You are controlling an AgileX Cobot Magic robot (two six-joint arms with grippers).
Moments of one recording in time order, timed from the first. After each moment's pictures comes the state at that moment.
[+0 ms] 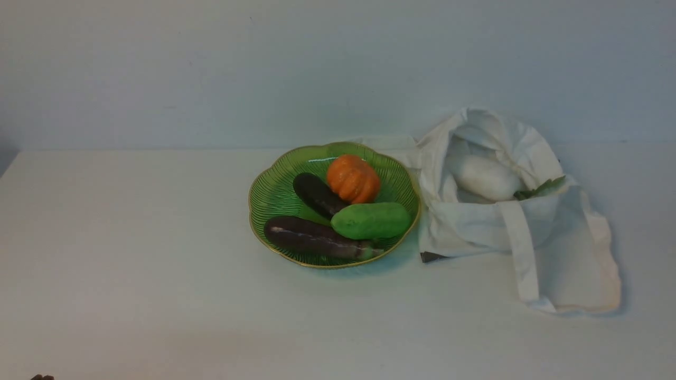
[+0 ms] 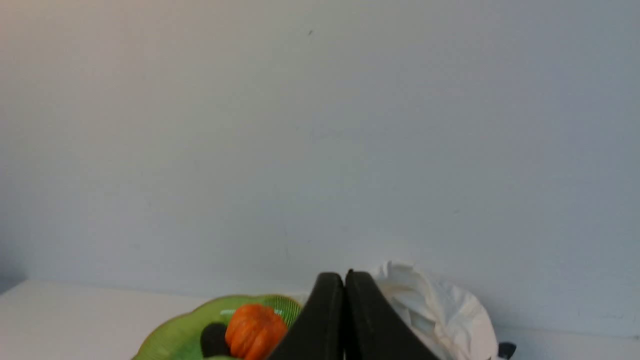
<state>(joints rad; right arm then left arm) 0.18 0.20 -0.45 0.40 0.36 -0.26 -0.09 -0.01 0.03 -0.02 0.37 0.06</state>
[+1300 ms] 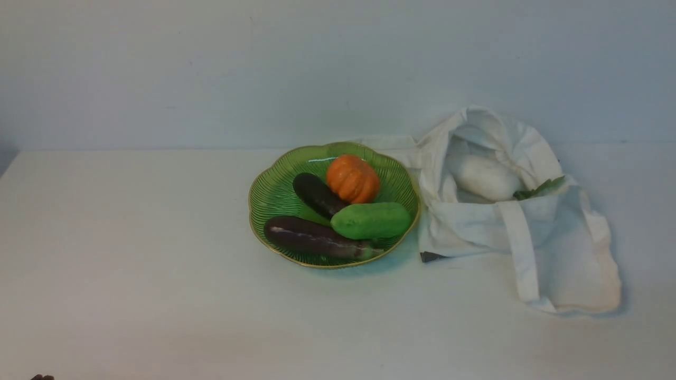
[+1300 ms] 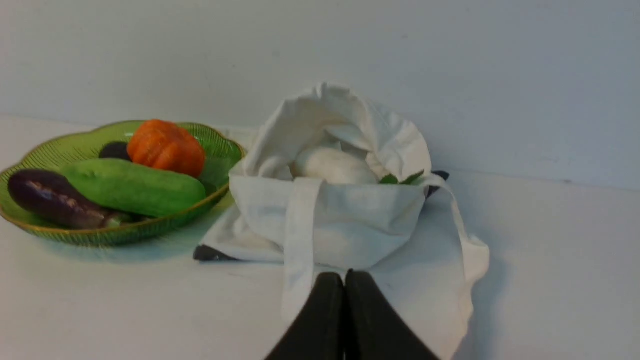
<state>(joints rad) 0.17 0.07 -0.04 0.05 0.31 -0.08 -0.09 -0.01 0.03 -0.02 0.37 0.06</state>
